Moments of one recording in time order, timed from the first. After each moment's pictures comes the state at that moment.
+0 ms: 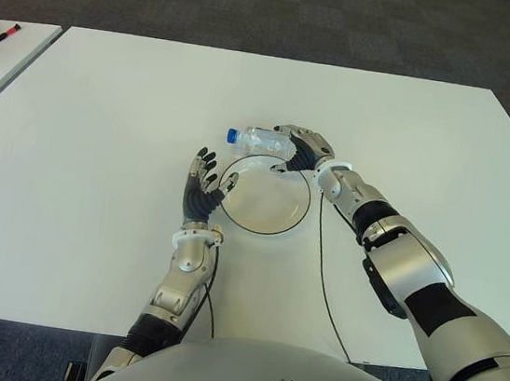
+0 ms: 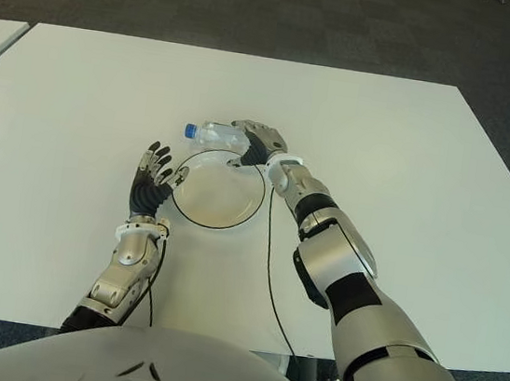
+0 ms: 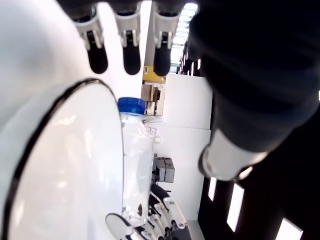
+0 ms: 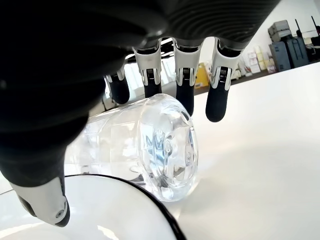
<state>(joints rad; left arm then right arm) 0.15 -0.06 -0.25 0.18 -0.06 -0.24 0.43 -0.88 -0.17 0.57 1.33 -0.70 -0.42 -0.27</state>
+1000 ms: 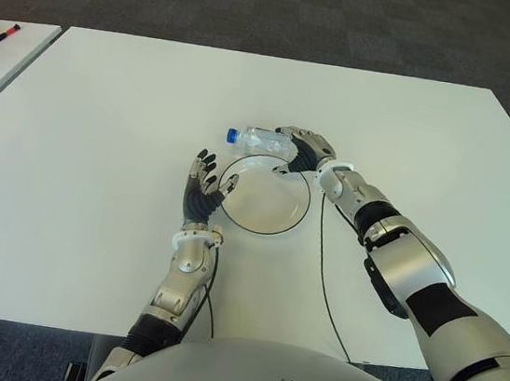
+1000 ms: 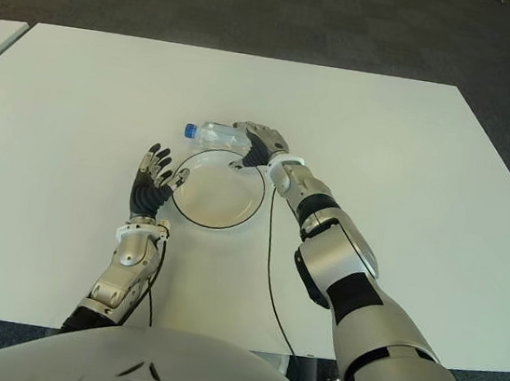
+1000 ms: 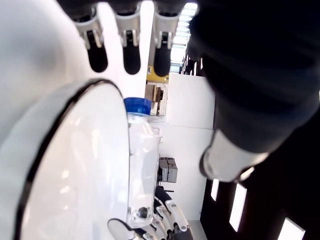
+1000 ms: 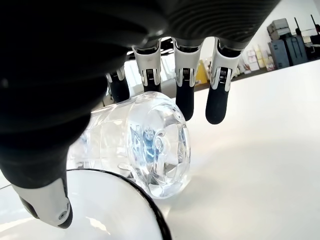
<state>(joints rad) 0.15 -0.06 -0.25 0.19 -0.06 -0.24 0.43 -0.88 -0.18 0.57 1.34 -0.70 -0.43 -0.25</state>
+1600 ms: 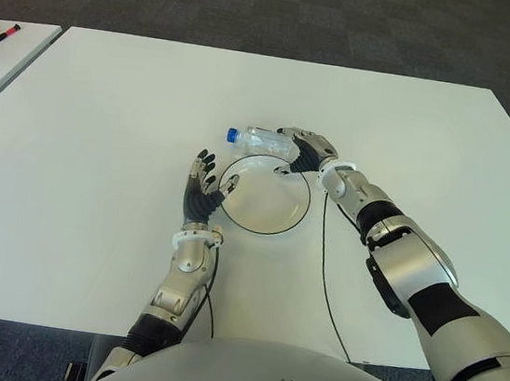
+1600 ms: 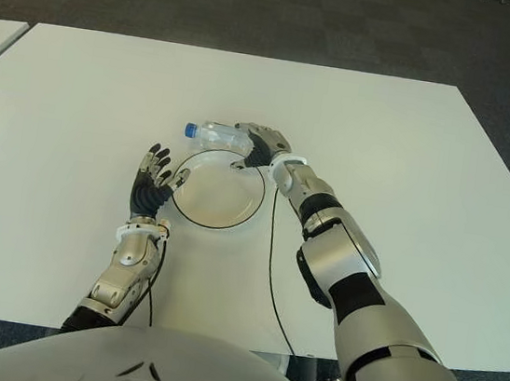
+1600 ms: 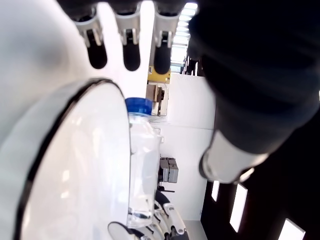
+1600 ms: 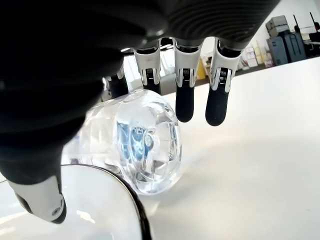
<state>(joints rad) 0.15 -0.06 -0.25 0.18 -0.07 -0.23 0.43 -0.89 -0.19 0.57 1.34 -0.70 -0.43 -0.20</state>
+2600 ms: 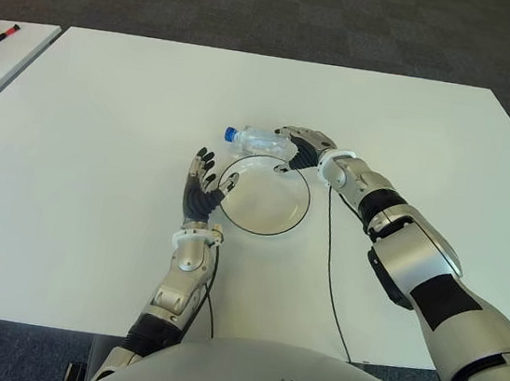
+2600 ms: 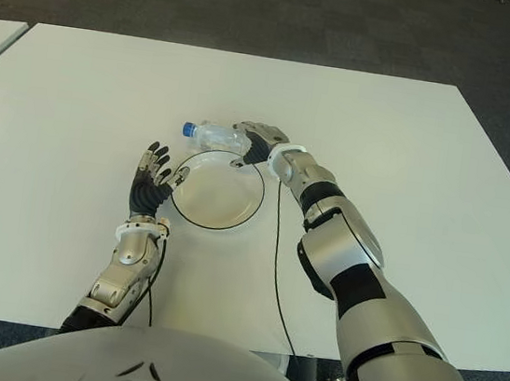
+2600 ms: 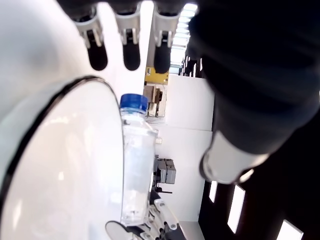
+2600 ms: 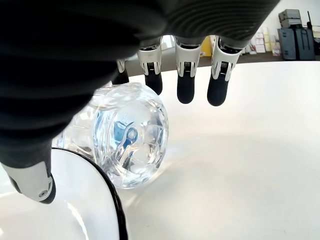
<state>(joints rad) 0.15 -0.06 -0.25 0.17 -0.07 -0.23 0.44 -0.95 -0.20 0.64 1.34 -0.74 -0.40 -0.10</state>
